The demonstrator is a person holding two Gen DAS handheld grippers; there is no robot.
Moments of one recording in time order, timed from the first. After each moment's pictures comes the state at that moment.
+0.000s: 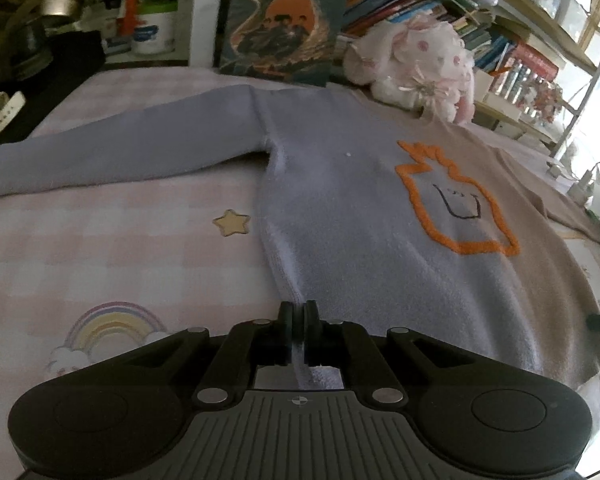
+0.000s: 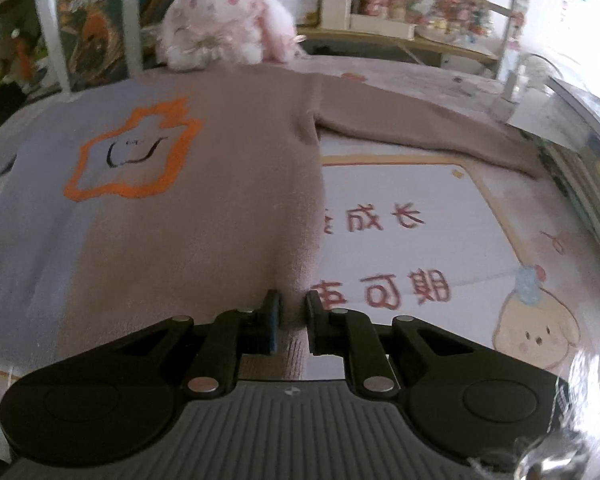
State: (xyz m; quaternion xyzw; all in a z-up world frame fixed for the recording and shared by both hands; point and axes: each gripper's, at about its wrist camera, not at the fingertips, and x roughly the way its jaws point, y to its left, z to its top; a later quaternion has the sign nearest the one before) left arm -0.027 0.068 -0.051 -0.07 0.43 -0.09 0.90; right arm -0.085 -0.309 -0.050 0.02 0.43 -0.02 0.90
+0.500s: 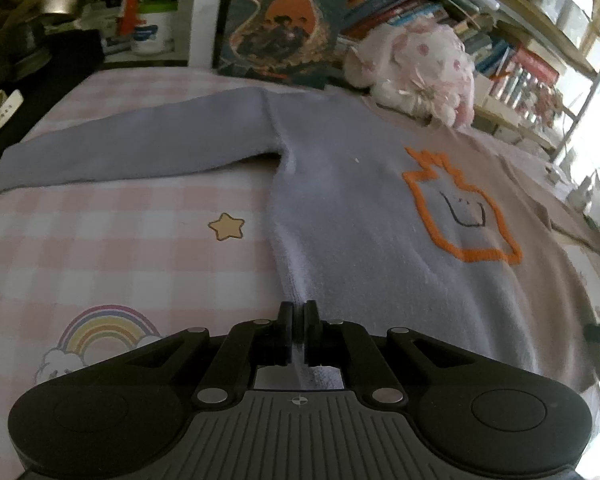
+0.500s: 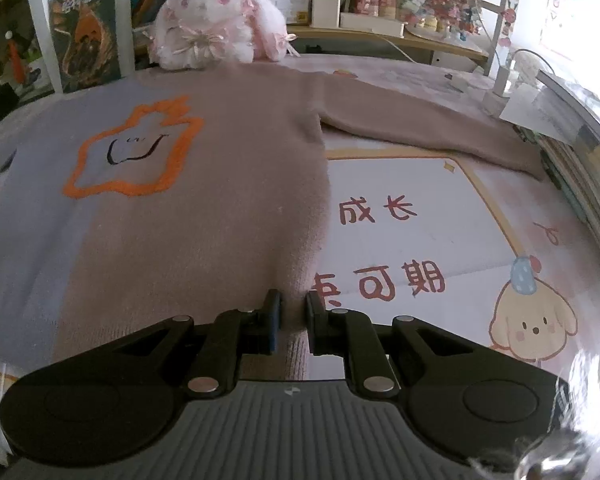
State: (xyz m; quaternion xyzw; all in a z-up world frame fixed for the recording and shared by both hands) left arm -0.025 0.074 -0.054 -0.08 0.42 -0.09 0.90; right arm -0.087 -0.306 -0.053 0.01 0.43 -0.03 0.90
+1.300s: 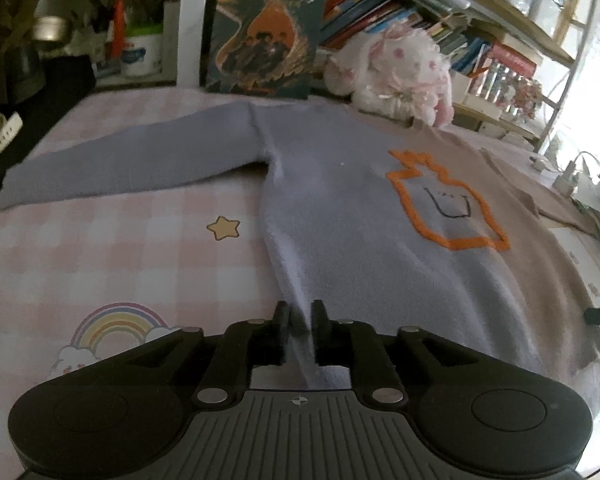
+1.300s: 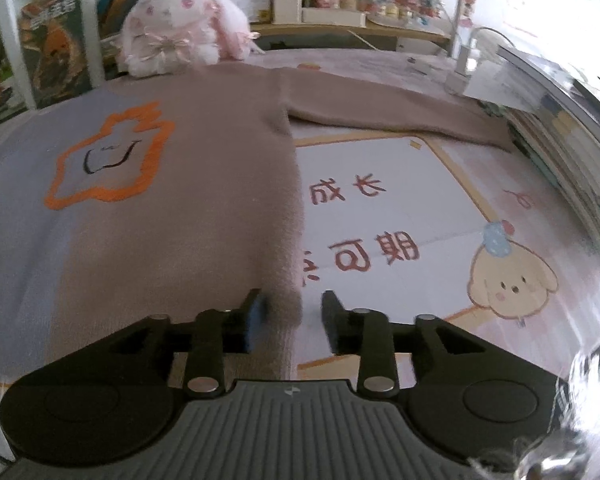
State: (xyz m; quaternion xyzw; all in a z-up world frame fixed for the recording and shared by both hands) left arm -0.053 0.070 -0.047 -0.05 0.39 -0.11 0.91; right arm -0.103 -0.311 -0.049 0.05 0.43 -0.08 0.90
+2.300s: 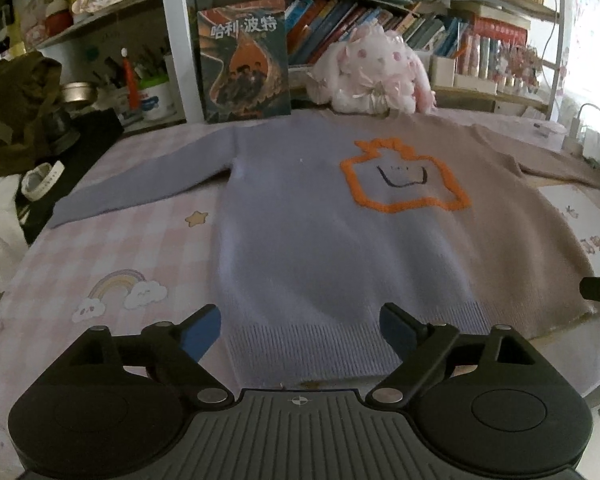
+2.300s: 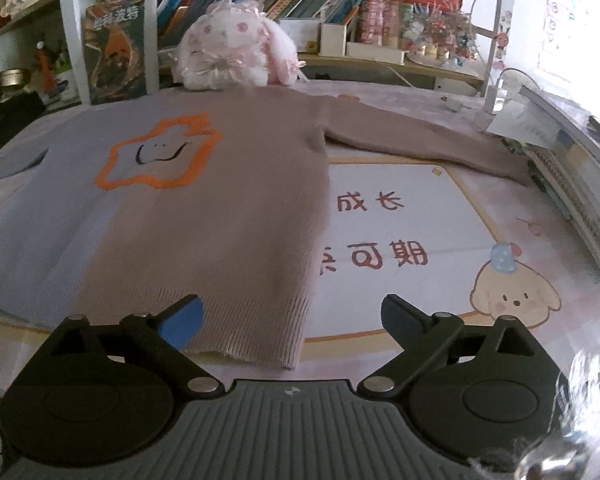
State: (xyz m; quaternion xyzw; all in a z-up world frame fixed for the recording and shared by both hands) left arm -0.130 -0.030 -0.032 0.04 0.37 -0.03 0.93; right arm -0.142 -0.307 -0.048 0.01 0.38 -0.01 0.92
